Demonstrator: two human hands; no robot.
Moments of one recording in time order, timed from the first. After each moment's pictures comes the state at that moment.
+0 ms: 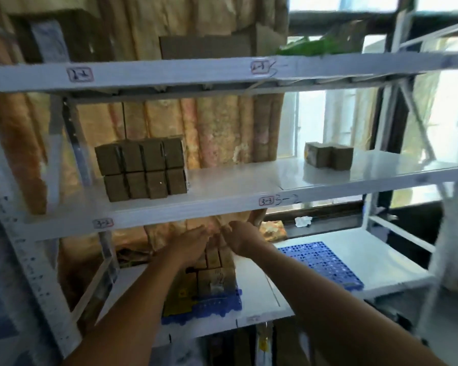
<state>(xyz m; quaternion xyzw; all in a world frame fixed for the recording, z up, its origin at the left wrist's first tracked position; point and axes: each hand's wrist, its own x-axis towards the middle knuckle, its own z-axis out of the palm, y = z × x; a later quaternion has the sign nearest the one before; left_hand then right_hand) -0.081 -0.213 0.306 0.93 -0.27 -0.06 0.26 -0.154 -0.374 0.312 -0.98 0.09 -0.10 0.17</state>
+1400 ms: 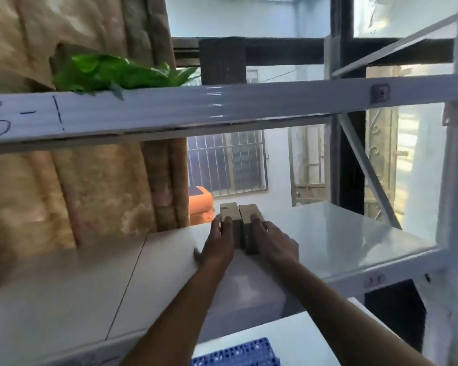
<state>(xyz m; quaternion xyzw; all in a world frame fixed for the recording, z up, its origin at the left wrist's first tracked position) -0.002 -0.777 0.388 0.84 -0.20 0.01 0.51 -0.084 -0.896 0.389 -0.85 0.30 -0.26 0.35</state>
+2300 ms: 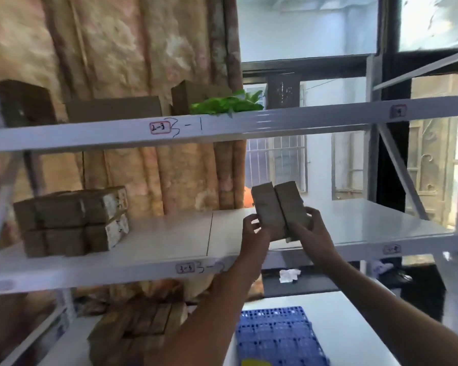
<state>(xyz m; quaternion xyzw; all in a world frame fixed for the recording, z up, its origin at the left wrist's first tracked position) -0.165 -0.639 0.400 0.61 -0.18 -0.07 0.77 -0.222 -0.780 0.388 -0.73 0.10 -0.36 0.57</state>
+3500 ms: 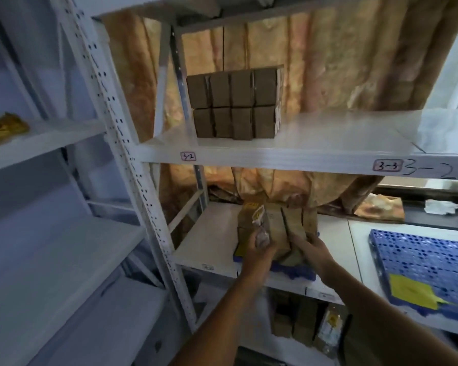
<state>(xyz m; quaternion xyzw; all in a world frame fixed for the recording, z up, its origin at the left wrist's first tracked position) -0.122 -0.230 0.144 0.67 0.05 -0.05 0.74 -0.110 -0.398 0.128 -0.73 0.09 0.03 0.67</state>
